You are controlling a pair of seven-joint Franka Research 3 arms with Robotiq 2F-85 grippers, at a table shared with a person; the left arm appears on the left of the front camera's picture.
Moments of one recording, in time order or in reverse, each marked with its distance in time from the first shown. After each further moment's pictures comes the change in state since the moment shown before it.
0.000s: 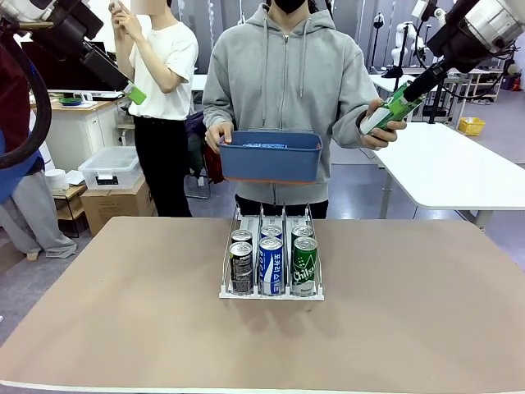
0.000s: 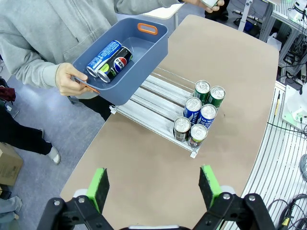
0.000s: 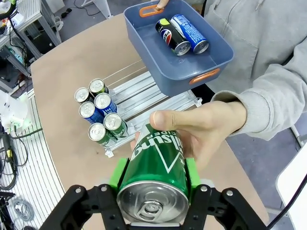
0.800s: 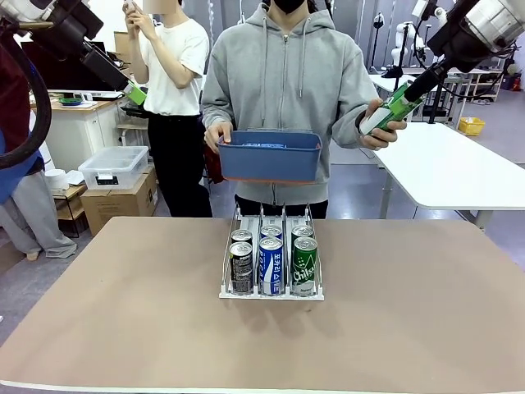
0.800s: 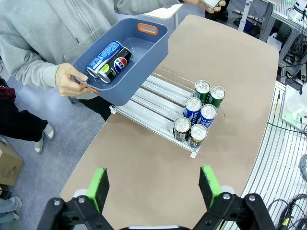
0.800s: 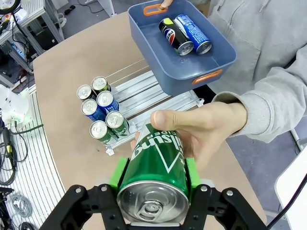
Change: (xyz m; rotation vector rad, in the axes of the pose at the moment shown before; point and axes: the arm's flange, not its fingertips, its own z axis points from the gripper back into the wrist) left arm 0.000 0.000 0.000 0.000 0.000 0.000; right arm 0.000 0.003 0.001 0.010 0.003 0.027
